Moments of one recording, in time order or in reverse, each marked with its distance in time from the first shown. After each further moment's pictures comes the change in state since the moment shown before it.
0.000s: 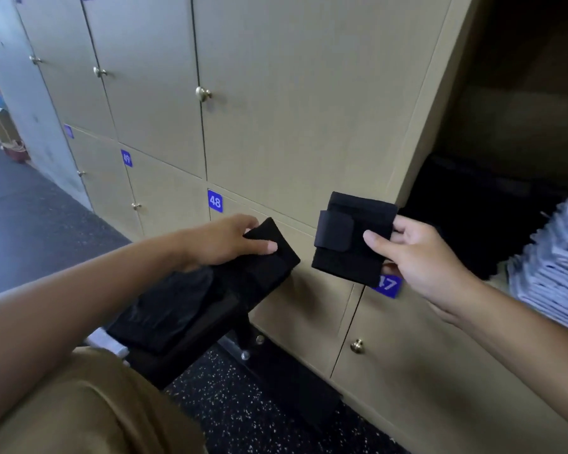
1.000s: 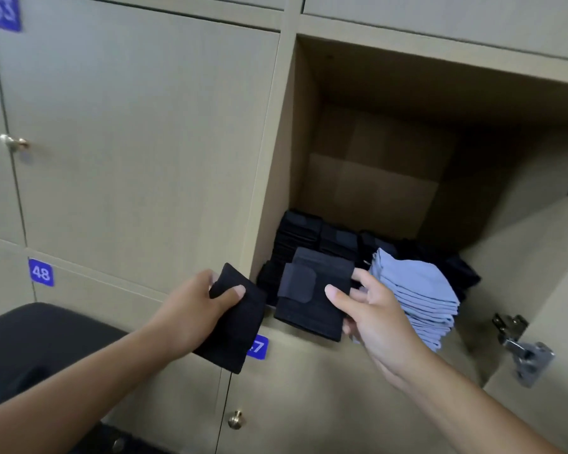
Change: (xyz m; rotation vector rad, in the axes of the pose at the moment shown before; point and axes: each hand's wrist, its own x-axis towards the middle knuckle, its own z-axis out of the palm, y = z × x) left_hand 0.050 0.102 0.110 -0.366 0.087 0.126; right_hand -0.034 -0.008 -0.108 -0.067 0.342 -0.017
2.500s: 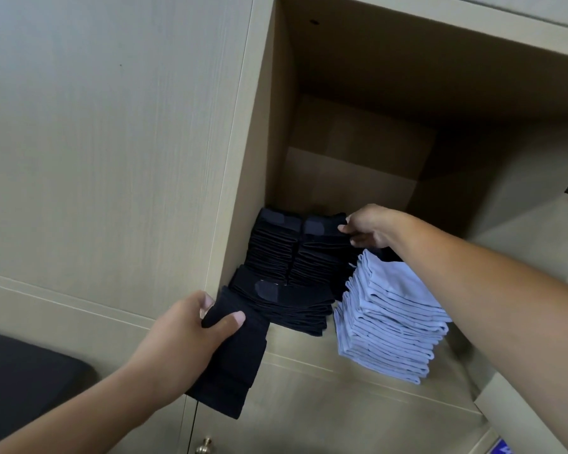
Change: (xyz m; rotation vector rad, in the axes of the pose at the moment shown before) left_hand 0.012 -0.006 0.035 -0.035 -0.044 -0.055; right_hand 0.225 -0.022 -0.075 -0.432 0.197 0.453
